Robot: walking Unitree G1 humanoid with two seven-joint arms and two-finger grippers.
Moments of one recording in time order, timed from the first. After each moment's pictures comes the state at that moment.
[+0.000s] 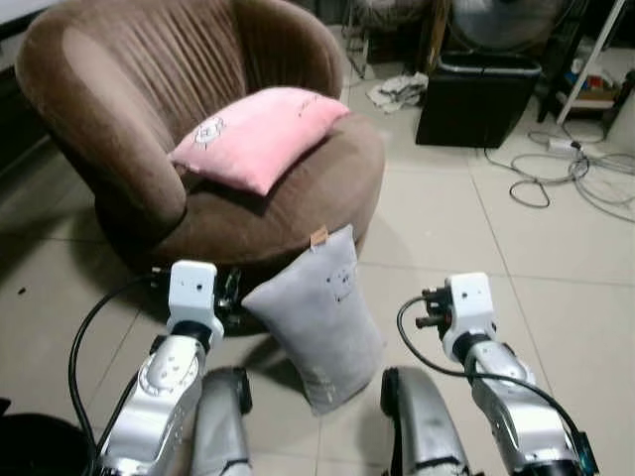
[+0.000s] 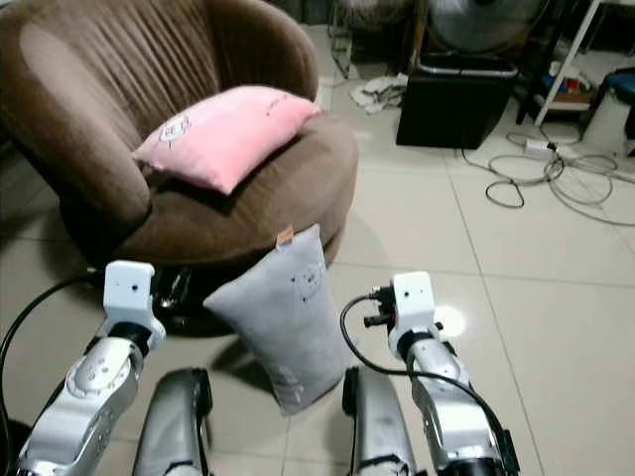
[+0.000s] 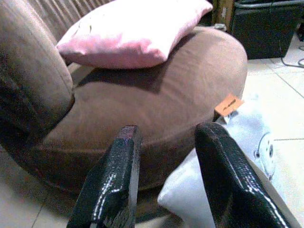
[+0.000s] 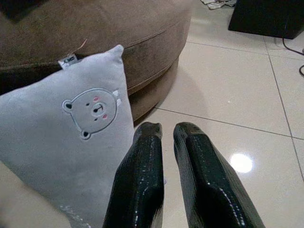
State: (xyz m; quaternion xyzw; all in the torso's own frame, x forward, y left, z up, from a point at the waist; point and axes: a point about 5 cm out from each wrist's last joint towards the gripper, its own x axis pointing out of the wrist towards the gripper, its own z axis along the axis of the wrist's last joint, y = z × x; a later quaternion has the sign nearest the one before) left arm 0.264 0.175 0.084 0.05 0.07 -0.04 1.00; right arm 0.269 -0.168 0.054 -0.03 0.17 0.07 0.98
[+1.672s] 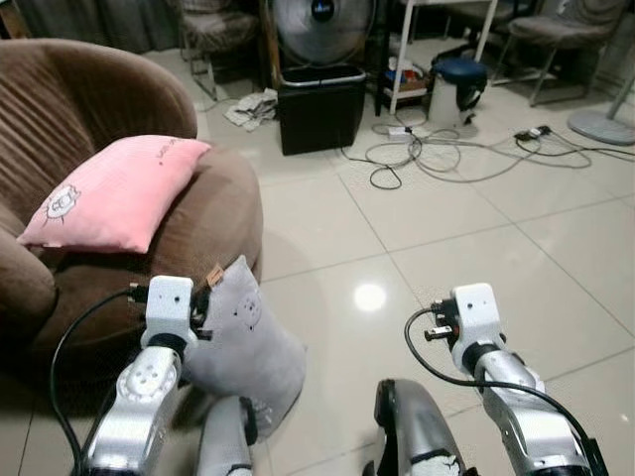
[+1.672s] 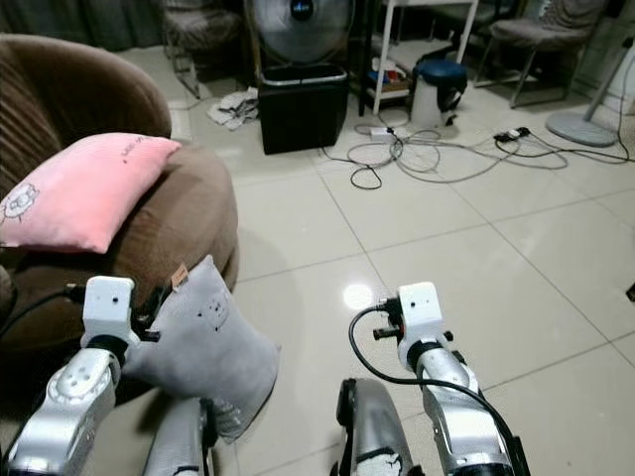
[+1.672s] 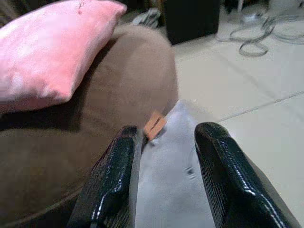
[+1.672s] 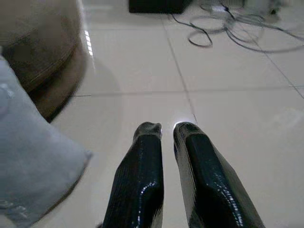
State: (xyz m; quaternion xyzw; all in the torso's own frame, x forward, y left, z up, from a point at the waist) left arm 0.265 0.217 0.055 0.09 0.14 0.02 0.99; right arm 0.262 -0.178 0.047 -0.05 0.19 0.09 0.98
